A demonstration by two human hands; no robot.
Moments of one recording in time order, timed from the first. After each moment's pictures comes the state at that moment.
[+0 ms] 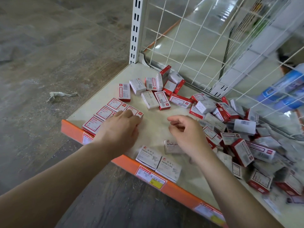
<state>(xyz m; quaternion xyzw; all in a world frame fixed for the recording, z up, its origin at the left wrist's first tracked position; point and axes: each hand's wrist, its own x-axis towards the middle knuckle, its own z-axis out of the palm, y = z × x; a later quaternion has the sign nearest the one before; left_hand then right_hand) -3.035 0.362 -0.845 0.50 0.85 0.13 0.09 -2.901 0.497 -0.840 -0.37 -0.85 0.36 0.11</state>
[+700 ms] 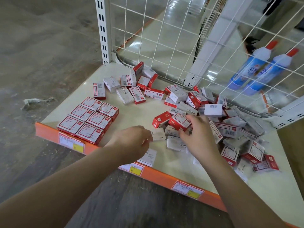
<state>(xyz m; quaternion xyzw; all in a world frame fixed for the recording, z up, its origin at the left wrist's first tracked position) -2.963 0.393 -0.839 0.57 0.78 0.13 0.24 -2.815 0.516 -0.828 -0.47 -0.86 0.20 0.11</state>
